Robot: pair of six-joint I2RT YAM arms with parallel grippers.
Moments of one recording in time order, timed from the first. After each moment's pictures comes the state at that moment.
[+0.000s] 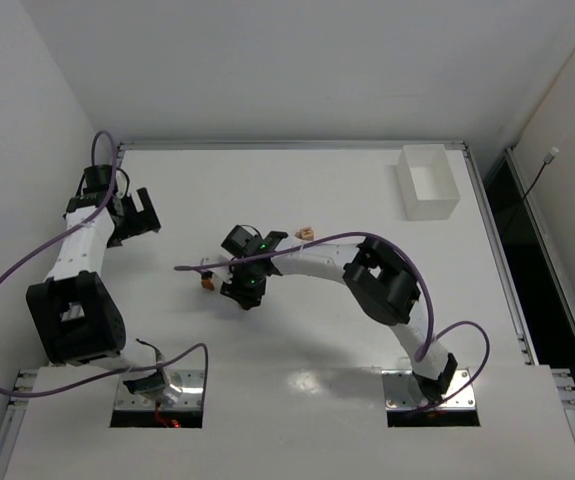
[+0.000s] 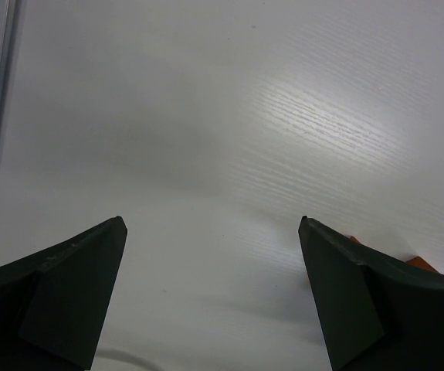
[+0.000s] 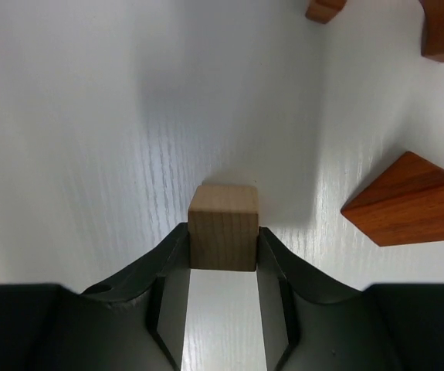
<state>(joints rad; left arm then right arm) 0.28 1.47 1.18 -0.70 -0.01 -0.17 0.98 2.19 1.59 -0.55 -0.33 -0.42</state>
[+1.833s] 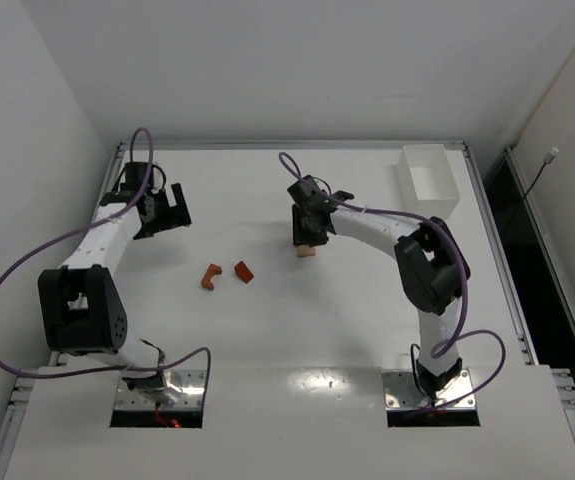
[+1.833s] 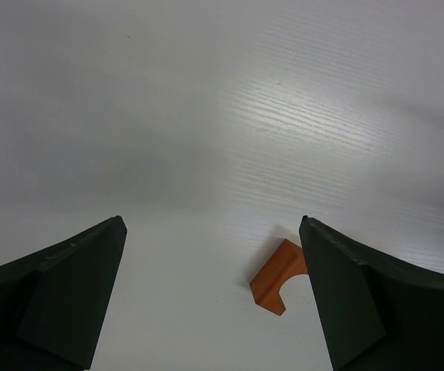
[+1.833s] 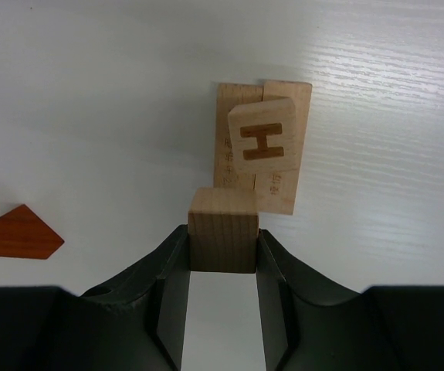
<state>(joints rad) 0.07 1.51 1.16 -0.59 -0.03 -0.26 0.63 1.97 1.42 -0.52 0.13 0.55</state>
